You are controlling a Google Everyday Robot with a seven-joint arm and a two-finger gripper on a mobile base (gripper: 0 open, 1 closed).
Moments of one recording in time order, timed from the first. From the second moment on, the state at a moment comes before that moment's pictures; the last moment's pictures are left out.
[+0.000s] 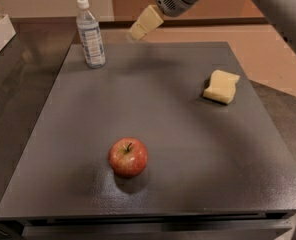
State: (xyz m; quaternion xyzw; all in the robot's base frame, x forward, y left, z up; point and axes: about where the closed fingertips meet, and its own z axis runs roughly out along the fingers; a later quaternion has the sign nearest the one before) arm 0.705 -0.015 0.998 -0.47 0.78 0.08 0.42
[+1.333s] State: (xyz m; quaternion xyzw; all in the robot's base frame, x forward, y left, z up) arm 0.763 0.129 0.972 -0.49 0.74 0.21 0.41
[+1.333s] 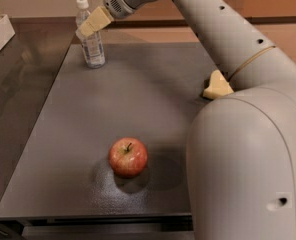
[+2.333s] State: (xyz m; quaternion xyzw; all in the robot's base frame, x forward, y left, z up) arm 0.773 0.159 0.948 -0.50 0.74 0.23 0.39
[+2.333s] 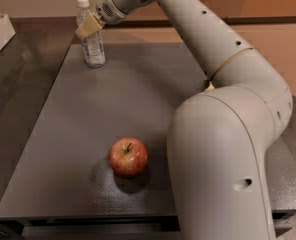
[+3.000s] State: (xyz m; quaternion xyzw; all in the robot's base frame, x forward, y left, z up) arm 0.771 0.146 0.962 -0.50 0.74 0.22 0.39
